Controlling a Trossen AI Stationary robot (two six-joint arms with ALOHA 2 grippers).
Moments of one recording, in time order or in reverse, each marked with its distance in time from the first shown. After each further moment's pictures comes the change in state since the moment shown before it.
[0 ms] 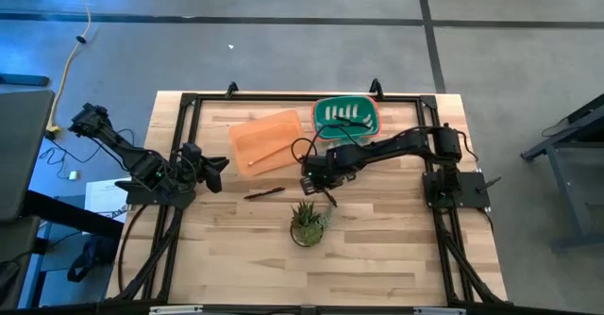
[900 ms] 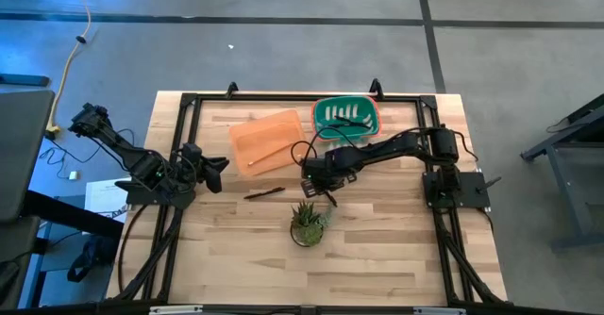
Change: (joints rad) left arm 0.000 0.000 0.000 0.001 0.008 0.000; right arm 0.008 0.030 0.001 -0.023 -0.018 -0.004
